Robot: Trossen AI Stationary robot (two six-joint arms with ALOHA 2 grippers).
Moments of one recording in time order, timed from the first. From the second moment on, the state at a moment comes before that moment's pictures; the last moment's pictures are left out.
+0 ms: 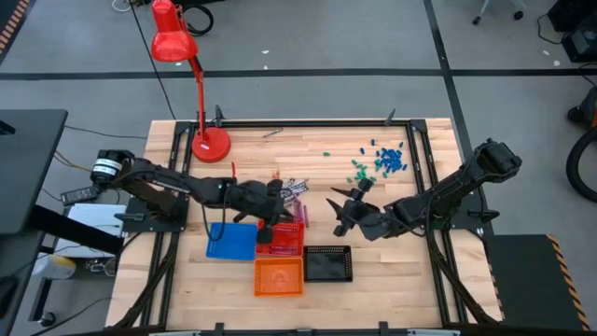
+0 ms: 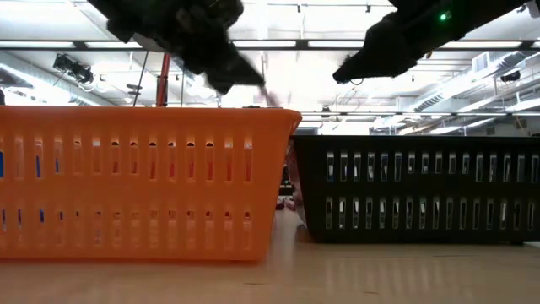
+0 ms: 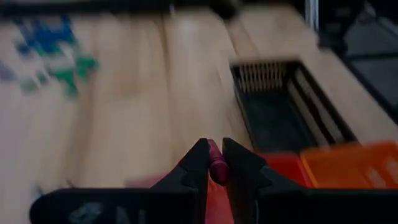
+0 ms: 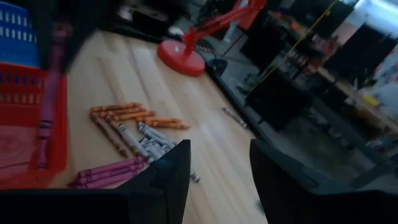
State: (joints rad) left arm -0.11 1.44 0.81 0.09 0.05 0.01; right arm 0.40 1.42 0.68 0.24 1.04 -0.04
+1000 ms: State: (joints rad) left arm -0.25 1.64 0.81 0.13 -0.15 -0.04; right arm 0.26 1.42 0.68 0.16 0.73 0.13
